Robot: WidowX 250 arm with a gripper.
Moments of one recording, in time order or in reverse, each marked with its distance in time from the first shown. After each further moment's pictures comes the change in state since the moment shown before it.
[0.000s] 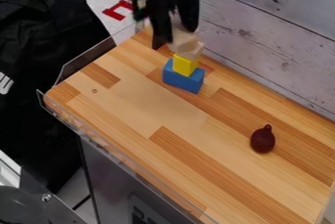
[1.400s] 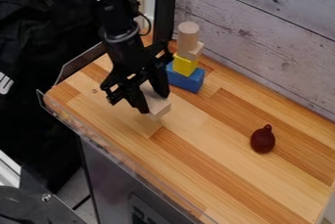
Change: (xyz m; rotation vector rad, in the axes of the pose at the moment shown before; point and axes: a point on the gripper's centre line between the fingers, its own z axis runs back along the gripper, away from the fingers) arm 0.000 0.062 -0.071 -0.088 0.050 0.188
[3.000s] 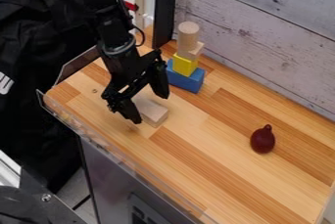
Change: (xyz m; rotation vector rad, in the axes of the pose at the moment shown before) arm 0.016 0.002 -0.022 0.008 0.017 0.078
